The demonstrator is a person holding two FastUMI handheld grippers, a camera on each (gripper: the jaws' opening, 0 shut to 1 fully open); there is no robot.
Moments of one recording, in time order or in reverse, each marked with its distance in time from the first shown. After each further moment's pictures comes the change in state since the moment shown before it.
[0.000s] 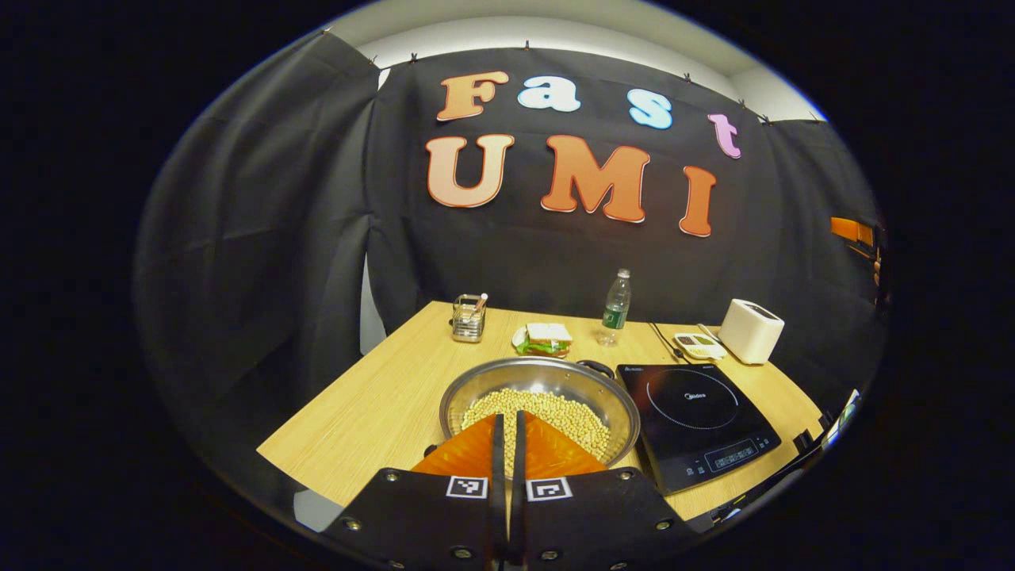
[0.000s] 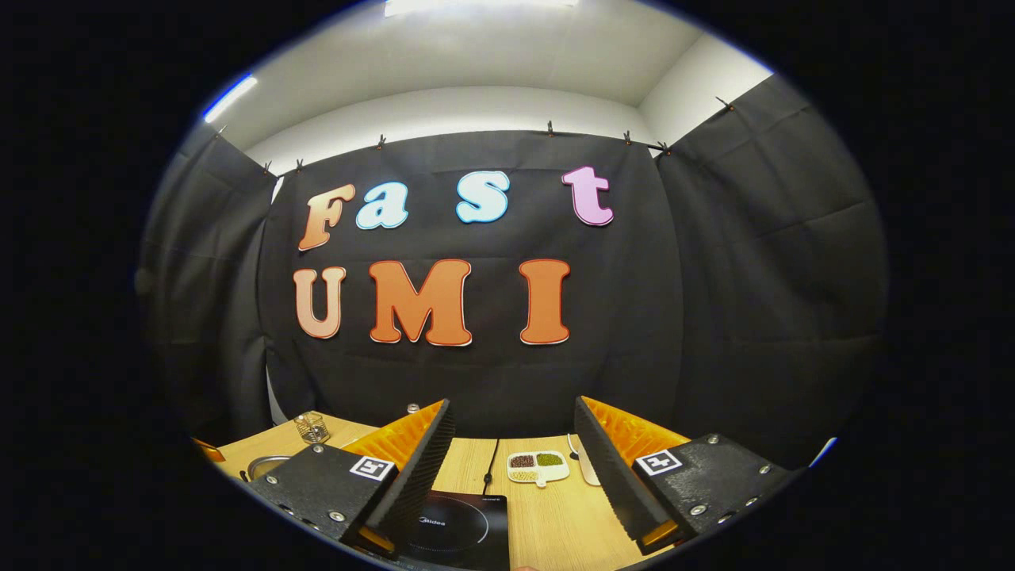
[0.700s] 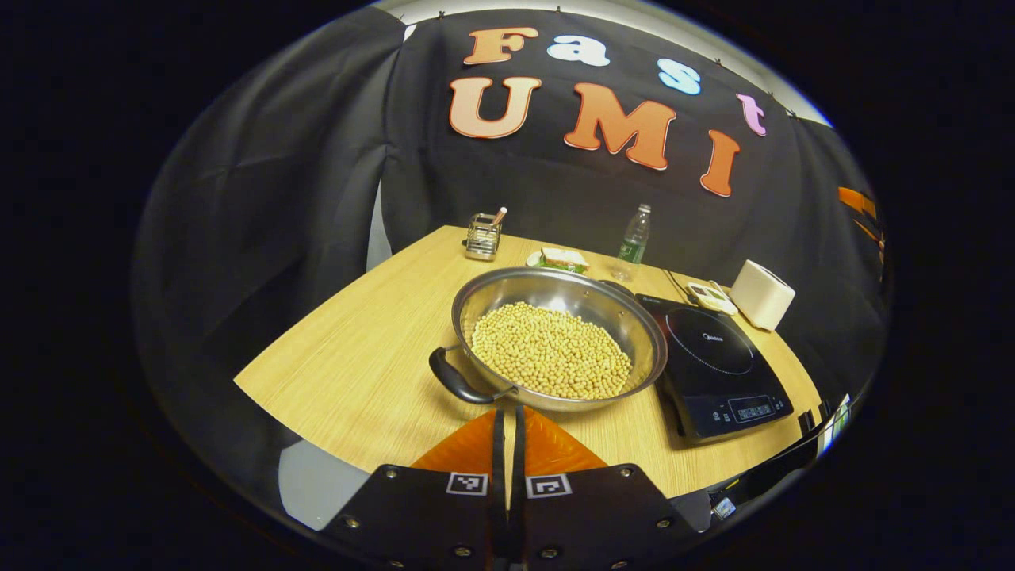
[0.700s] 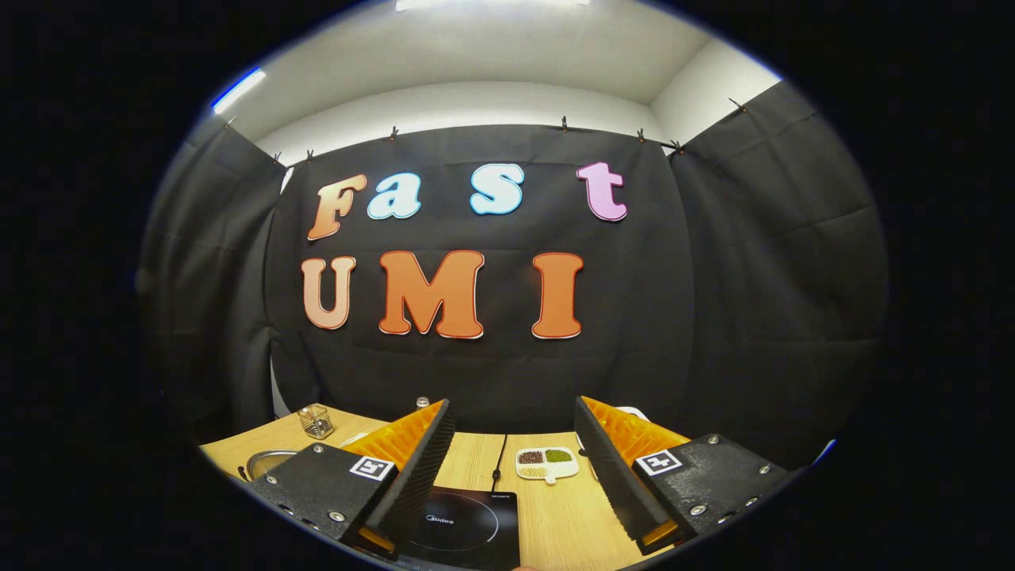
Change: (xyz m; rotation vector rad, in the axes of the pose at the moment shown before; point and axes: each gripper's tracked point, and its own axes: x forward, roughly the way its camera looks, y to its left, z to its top) left arm -0.004 0.019 -0.101 -0.072 0.211 0.017; right arm 0.007 0.027 -0.015 -0.021 0.023 0.028
